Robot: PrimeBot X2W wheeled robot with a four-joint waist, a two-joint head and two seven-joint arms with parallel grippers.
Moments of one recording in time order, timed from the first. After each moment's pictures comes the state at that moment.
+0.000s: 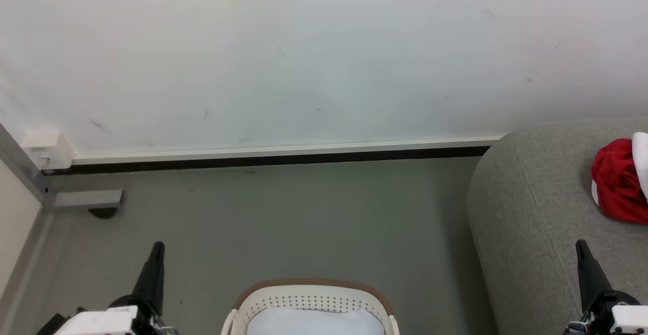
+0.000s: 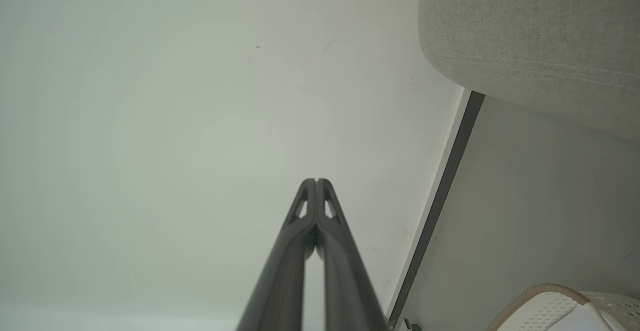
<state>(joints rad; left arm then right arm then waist) -0.10 0.05 0.11 0.25 -1.61 -0.13 0.11 -0.10 -0.05 -0.11 0.24 1.62 0.13 0.11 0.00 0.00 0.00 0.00</state>
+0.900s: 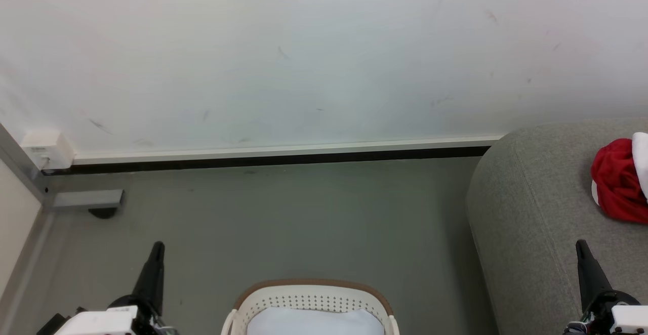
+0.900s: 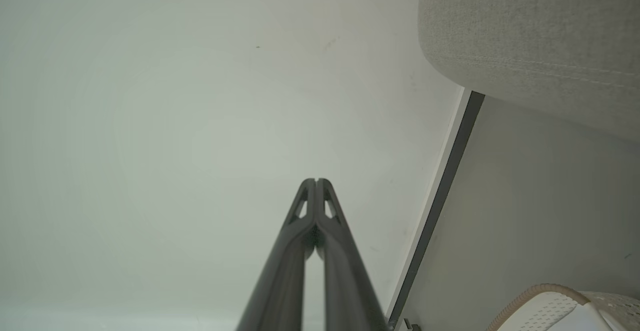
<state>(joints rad) -0.10 0.05 0.11 0.25 -1.61 -0.13 0.11 -0.10 -0.05 -0.11 0.24 1.62 0.13 0.11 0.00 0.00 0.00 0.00</state>
